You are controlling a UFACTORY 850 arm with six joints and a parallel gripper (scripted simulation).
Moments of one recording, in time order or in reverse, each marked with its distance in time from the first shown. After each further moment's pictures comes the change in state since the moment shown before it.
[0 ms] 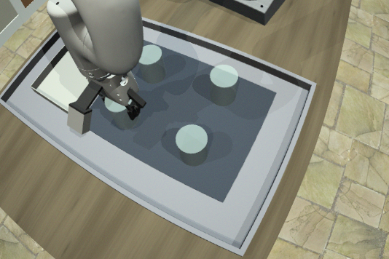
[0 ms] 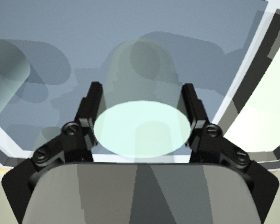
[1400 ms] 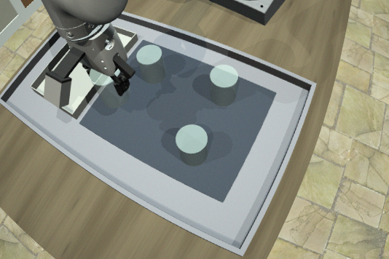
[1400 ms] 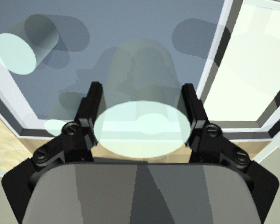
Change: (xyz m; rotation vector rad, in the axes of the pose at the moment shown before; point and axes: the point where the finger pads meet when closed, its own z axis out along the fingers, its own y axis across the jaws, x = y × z) arm 0.000 0.000 -0.100 0.000 0.000 0.000
